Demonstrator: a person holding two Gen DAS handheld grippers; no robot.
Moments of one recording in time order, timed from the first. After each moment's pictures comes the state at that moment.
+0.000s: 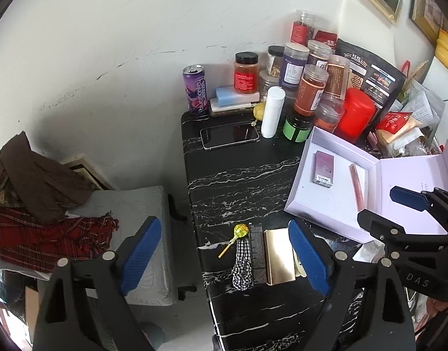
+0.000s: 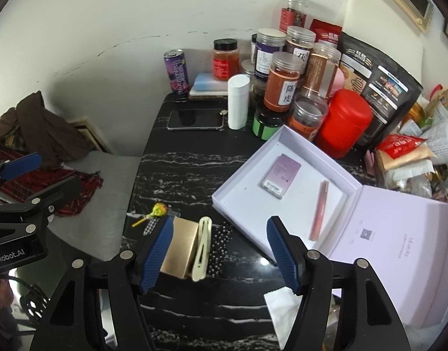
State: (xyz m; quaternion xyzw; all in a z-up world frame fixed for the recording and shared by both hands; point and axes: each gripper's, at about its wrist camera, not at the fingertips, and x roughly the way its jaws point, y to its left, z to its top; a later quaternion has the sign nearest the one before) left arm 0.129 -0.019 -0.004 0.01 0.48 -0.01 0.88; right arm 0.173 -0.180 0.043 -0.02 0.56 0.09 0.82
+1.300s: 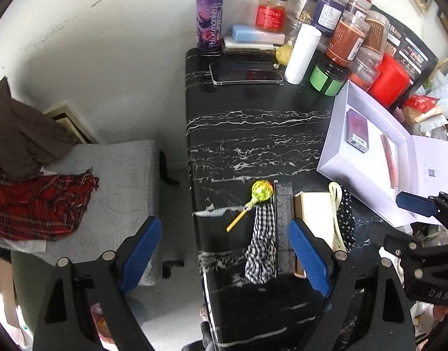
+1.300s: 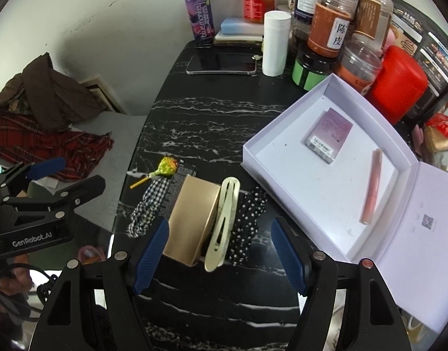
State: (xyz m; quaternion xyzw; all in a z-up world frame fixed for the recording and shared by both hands) left arm 0.144 0.005 -0.129 -0.03 0.55 0.00 0.84; right arm 0.169 -0.156 -0.055 -0.02 0.62 0.15 0.77
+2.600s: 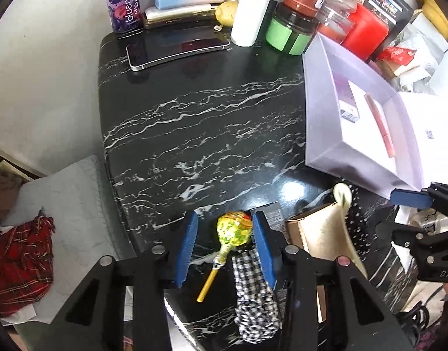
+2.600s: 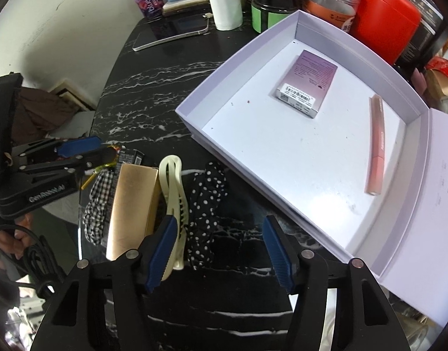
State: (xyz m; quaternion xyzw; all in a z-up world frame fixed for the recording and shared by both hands) left arm 0.215 -0.021 -0.195 0.02 0.59 -0.15 0.79; right arm 0.183 -0.201 -0.120 0.03 0.67 0.10 0.73
